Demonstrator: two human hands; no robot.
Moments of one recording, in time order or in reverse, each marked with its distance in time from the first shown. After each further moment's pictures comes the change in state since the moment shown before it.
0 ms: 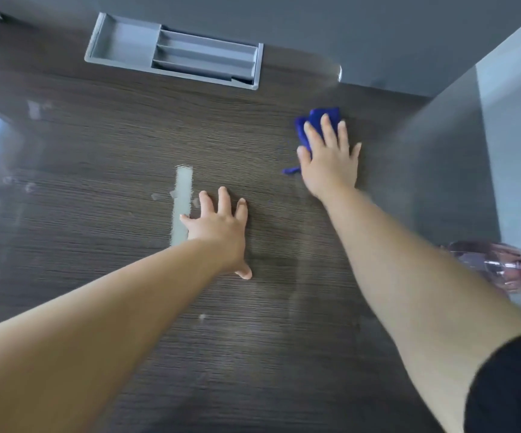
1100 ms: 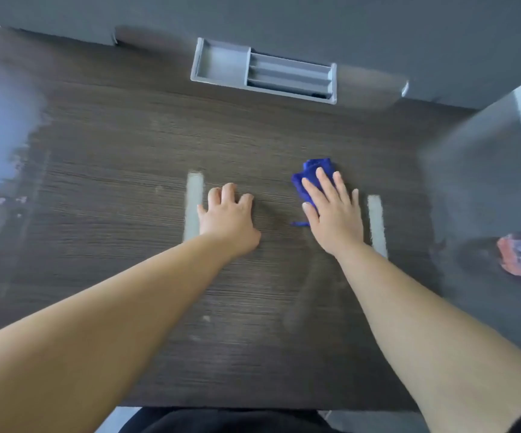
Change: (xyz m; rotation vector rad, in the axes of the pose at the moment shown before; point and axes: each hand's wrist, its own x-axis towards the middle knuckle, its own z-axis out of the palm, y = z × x) left_hand -0.023 -0.166 0.028 -0.344 0.296 0.029; right_hand -0.110 -0.133 0.045 -0.088 -0.018 -0.165
